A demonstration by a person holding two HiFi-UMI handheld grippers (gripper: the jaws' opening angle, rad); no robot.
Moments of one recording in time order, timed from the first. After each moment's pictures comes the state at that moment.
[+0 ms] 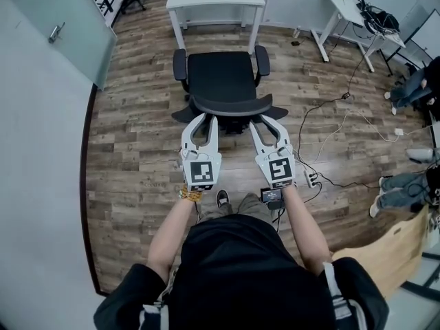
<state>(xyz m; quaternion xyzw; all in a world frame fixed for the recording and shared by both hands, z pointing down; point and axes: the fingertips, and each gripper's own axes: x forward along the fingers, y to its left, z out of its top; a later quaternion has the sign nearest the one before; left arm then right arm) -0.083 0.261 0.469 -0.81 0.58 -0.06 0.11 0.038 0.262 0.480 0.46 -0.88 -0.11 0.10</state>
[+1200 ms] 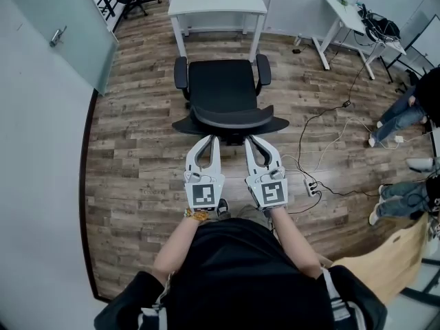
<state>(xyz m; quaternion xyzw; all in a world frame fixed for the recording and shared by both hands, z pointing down) -0.077 0.278 0.475 -0.81 0.59 -0.02 0.07 0.018 0.279 0.463 0.48 -0.87 -0.08 0.02</state>
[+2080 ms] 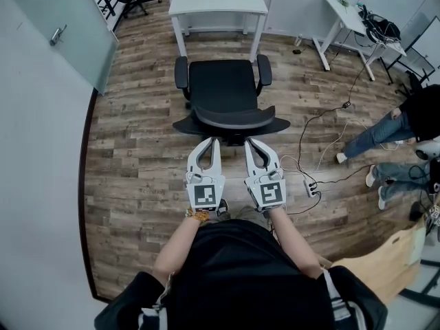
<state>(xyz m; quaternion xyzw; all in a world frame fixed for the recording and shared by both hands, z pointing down) -0.078 0.279 0.496 -0.80 0.59 -0.02 0.06 0.014 0.279 0.487 0.47 -0.88 -0.07 0.03</state>
